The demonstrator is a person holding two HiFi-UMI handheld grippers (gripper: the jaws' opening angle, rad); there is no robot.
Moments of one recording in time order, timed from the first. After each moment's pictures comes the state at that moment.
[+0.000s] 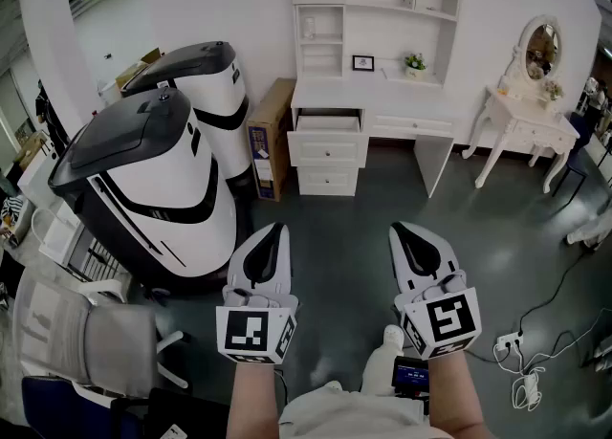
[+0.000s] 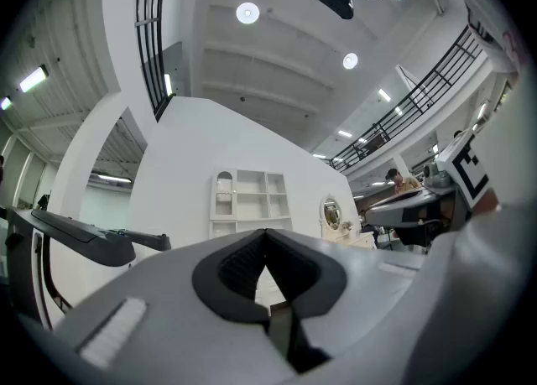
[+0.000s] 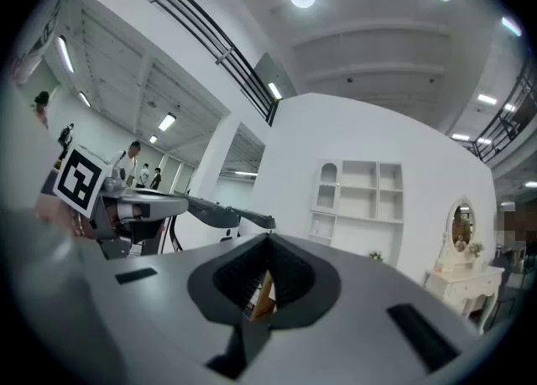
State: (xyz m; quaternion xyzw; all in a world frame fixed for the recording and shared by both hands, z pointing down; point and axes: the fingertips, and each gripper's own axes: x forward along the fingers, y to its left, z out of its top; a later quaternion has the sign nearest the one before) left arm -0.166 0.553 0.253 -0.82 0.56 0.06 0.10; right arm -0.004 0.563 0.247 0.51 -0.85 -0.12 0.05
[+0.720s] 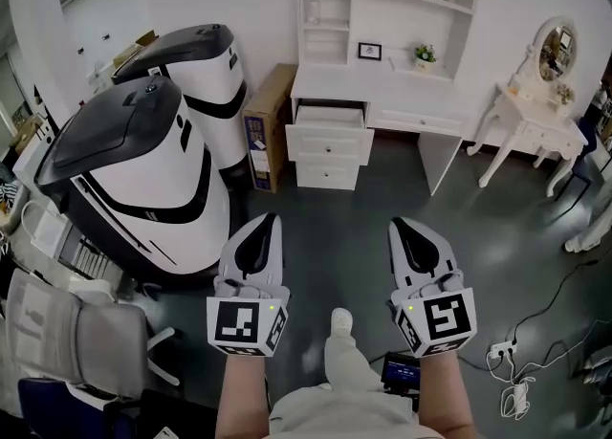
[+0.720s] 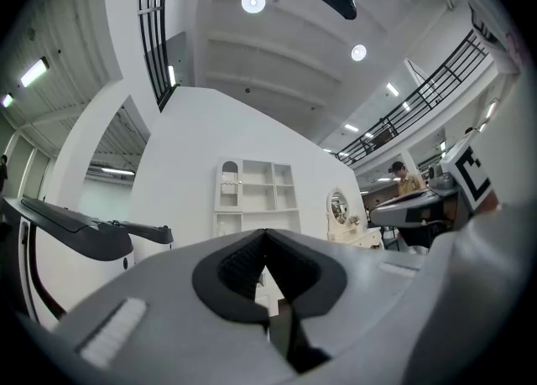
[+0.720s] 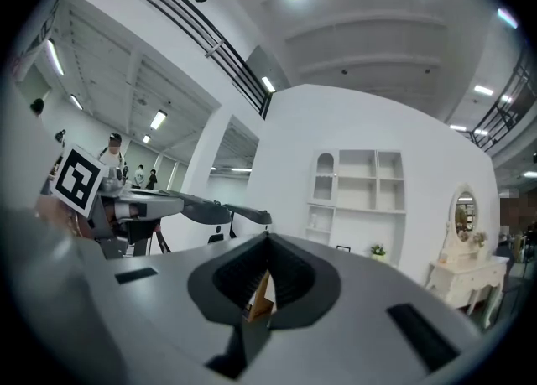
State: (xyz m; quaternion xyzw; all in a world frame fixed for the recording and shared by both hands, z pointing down) left arm -0.169 0.456 0.265 -0.82 0.56 0.05 0.08; right arm 0.004 0.466 0.261 0.52 -0.85 -0.10 0.05
